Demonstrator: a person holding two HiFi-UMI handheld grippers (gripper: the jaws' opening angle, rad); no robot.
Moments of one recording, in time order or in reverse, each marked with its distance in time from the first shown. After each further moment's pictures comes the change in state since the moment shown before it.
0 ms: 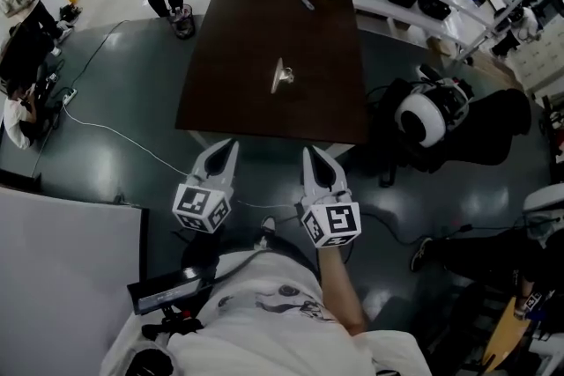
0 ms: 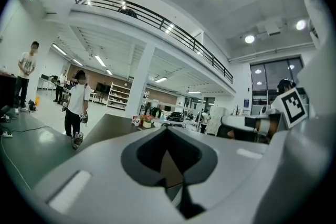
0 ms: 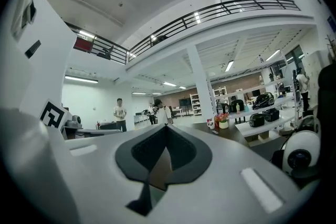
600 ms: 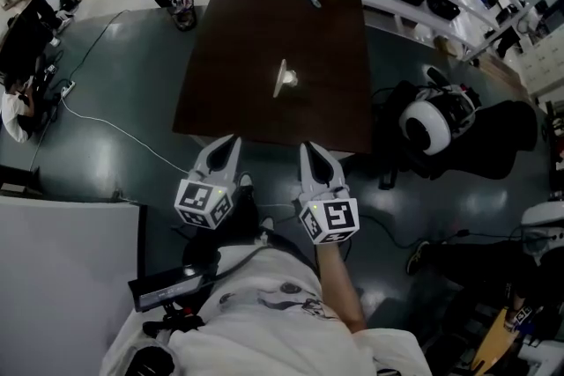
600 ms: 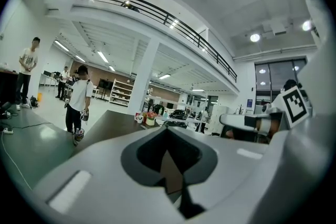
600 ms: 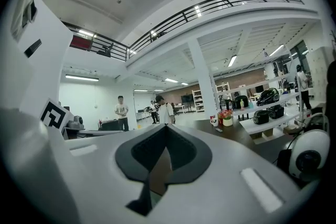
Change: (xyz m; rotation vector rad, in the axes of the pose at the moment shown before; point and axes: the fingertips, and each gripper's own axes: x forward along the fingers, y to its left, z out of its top) left arm 0.042 0.023 -0.005 -0.023 0.030 0.019; right arm 0.048 -0.015 -0.004 0.009 0.038 0.029
